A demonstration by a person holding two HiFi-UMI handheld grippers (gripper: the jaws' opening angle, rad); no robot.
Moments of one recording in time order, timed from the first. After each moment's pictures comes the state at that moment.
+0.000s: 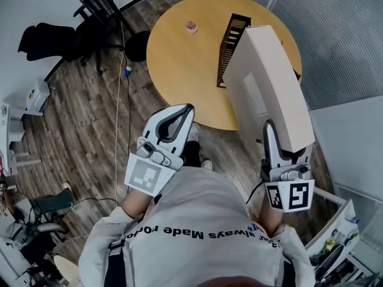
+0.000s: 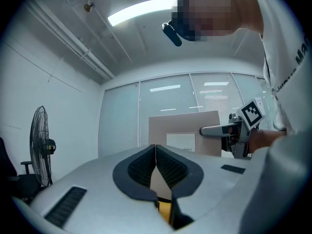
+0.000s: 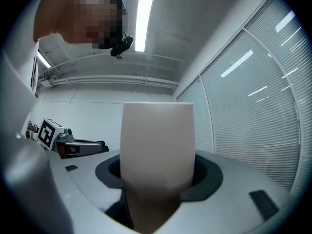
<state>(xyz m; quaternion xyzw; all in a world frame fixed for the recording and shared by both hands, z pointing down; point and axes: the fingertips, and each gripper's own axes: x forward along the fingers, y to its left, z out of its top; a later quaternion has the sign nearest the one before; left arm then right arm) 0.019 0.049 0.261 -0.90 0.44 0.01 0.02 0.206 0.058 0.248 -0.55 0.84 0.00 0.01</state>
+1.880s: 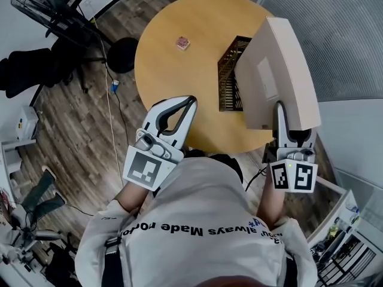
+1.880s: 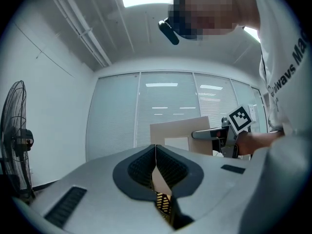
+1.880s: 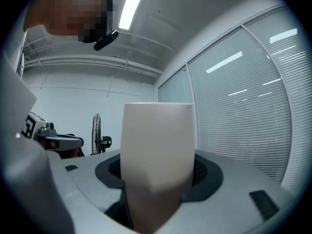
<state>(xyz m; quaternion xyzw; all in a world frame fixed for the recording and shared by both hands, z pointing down) -0.023 -0.181 0.299 -0.93 0.36 0.00 -0.02 0.188 -0.171 0.290 -0.65 0.76 -0.03 -0.02</state>
